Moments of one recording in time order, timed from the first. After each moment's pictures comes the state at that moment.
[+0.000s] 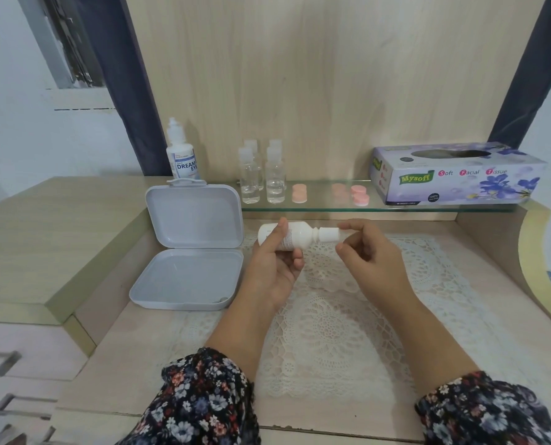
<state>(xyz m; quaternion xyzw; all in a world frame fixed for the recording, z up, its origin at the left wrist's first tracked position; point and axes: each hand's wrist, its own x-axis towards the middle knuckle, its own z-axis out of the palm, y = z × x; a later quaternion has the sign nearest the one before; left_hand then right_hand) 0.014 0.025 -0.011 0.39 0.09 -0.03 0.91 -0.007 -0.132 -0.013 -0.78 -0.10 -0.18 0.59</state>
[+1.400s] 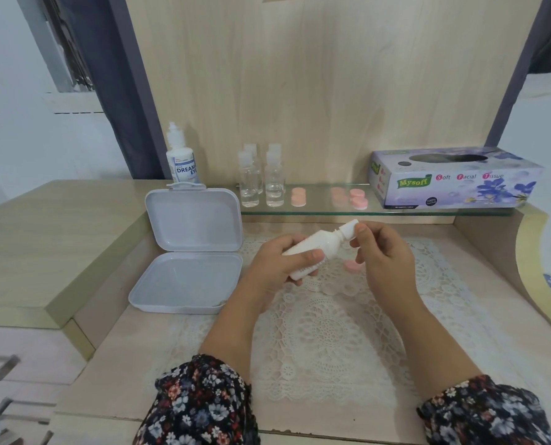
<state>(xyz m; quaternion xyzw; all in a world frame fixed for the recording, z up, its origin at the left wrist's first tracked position) 0.008 0.037 -0.005 0.69 -0.09 -0.06 0.71 -0.007 -0.131 -0.004 -0.70 -0.01 -0.24 0.67</state>
